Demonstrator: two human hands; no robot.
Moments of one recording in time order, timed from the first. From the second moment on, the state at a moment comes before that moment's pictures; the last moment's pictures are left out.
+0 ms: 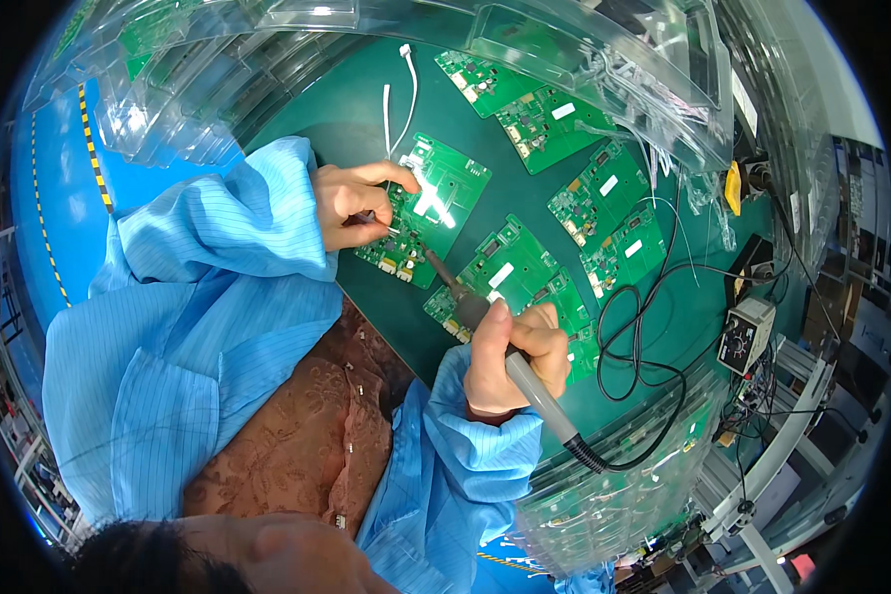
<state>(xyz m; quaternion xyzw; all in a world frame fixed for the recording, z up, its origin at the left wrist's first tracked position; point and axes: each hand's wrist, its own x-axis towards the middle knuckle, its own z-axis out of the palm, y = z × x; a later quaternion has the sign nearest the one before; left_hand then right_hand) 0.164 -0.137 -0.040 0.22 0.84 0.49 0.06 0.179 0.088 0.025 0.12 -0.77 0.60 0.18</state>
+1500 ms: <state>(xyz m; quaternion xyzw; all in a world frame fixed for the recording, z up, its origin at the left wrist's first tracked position) 0.166 -0.125 -0.038 0.19 0.89 0.42 0.03 0.170 0.073 0.010 0.19 -0.82 0.52 0.12</state>
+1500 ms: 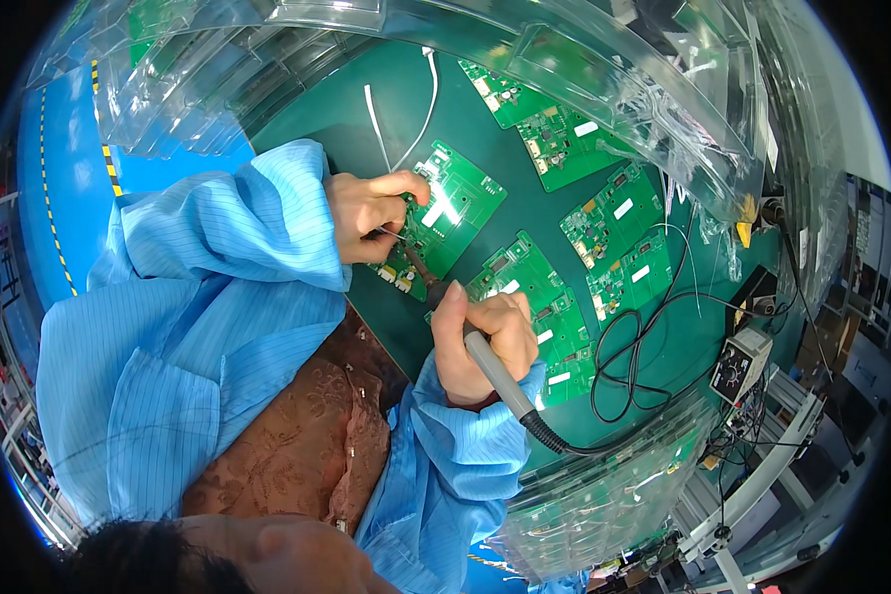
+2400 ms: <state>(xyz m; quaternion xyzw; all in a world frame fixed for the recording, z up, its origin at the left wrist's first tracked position) 0.166 -0.126 -0.039 0.20 0.89 0.41 0.03 0.170 0.083 0.020 0.14 -0.78 0.59 0.16</state>
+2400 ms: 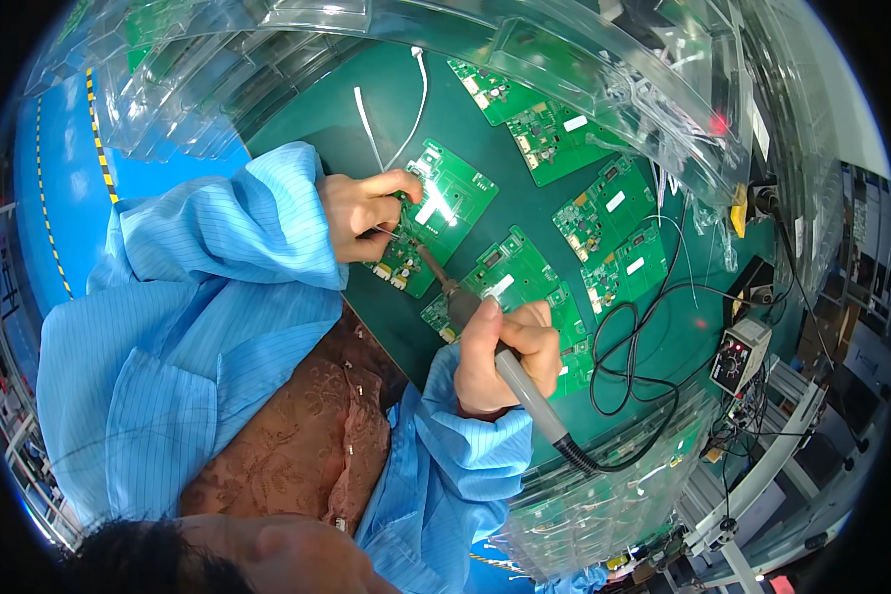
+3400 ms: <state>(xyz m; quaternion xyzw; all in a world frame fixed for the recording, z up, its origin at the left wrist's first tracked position) 0.163 -0.133 -0.032 0.16 0.86 0.48 0.06 0.165 0.083 0.016 0.13 -0.78 0.59 0.14</state>
